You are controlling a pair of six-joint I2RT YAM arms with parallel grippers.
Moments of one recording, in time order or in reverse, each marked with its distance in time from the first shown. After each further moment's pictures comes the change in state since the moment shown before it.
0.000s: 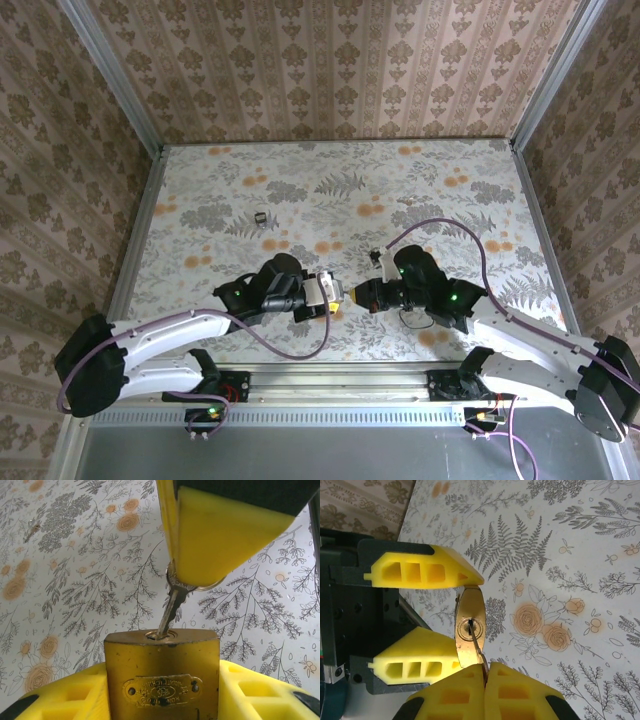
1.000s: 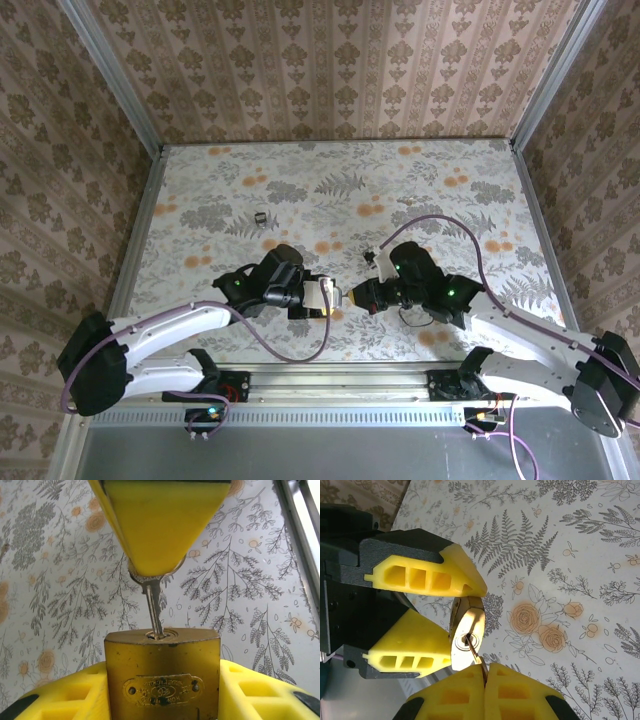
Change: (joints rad) left arm 0.043 0.032 0.087 -0.182 0.089 0.241; right arm 0.002 0.040 0.052 -0.056 -0.005 -0.113
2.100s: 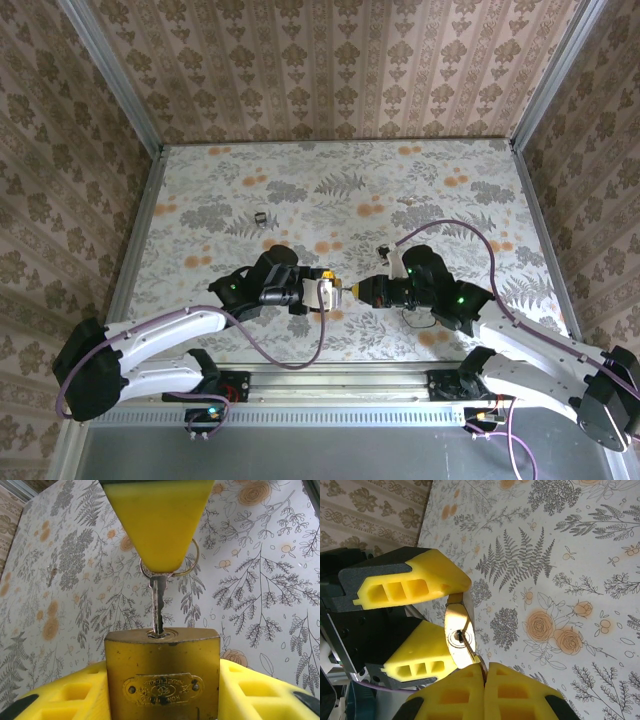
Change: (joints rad) left arm 0.002 -0.044 -0.033 0.105 -0.047 0.093; right arm -0.038 -0.093 -0.080 0.095 0.002 0.236
